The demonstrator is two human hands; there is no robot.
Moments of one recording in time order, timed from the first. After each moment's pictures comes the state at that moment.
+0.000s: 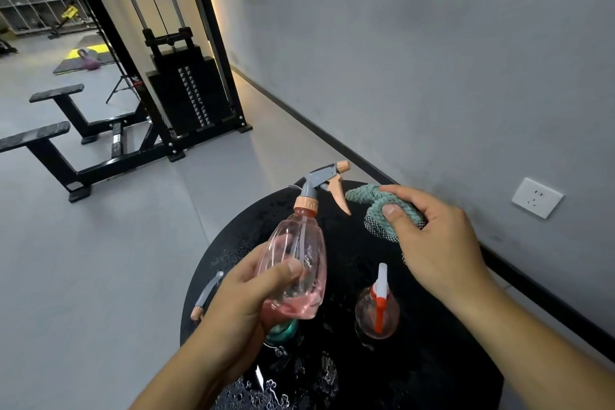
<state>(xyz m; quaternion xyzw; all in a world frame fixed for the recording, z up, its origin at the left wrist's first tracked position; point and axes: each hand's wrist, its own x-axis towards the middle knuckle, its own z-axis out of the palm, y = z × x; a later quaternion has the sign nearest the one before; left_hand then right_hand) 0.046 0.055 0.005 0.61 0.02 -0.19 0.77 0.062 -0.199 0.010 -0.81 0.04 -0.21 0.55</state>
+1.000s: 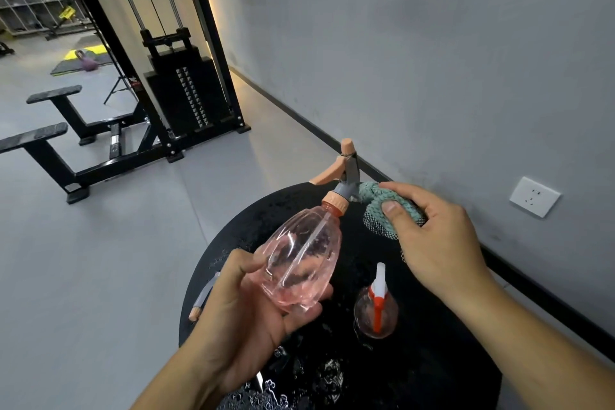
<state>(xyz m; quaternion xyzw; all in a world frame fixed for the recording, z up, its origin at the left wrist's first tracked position) 0.042 0.052 0.011 0.43 0.00 -0.28 0.86 0.061 -0.200 0.015 -0.81 0.05 -0.21 0.55</state>
